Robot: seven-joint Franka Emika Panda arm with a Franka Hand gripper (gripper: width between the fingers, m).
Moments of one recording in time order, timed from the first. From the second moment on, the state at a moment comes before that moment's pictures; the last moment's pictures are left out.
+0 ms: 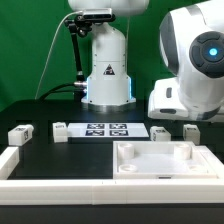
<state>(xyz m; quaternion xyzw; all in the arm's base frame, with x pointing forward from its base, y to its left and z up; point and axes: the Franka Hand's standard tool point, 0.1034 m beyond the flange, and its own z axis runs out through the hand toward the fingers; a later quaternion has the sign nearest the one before) 0.389 0.178 0.034 -0.89 0.09 0.44 0.05</state>
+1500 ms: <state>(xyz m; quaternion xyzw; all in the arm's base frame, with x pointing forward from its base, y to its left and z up) 0.374 0.180 0.010 -0.90 0.10 0.43 0.04</state>
